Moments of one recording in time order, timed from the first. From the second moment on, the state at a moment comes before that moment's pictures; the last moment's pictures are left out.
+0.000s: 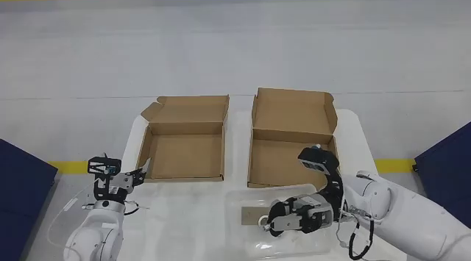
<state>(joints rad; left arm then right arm) 1.73 -1.15 -1.60 -1.80 1.33 0.00 0.00 -0.88 -0.57 0.49 -1.89 0.81 -1.01 0.81</state>
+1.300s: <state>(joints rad) 1.73 -1.15 -1.60 -1.80 1.33 0.00 0.00 -1.03 -0.66 0.70 -2.11 1.24 -1.01 0.81</state>
